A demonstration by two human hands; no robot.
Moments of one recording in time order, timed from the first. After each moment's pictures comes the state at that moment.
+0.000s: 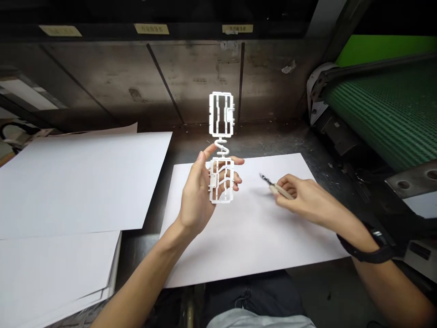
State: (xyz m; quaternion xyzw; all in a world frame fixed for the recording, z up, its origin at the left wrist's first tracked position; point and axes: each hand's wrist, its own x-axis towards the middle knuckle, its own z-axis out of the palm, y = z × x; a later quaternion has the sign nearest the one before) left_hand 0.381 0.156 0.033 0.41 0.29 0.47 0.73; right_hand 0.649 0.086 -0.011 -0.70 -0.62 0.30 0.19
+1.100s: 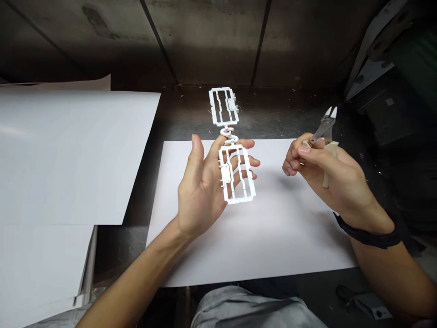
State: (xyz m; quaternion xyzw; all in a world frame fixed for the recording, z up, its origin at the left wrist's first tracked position) left_hand 0.383 0.168 -0.002 0.36 0.32 0.44 0.76; right_hand 0.624 0.142 -0.005 -0.46 -0.47 0.55 0.52
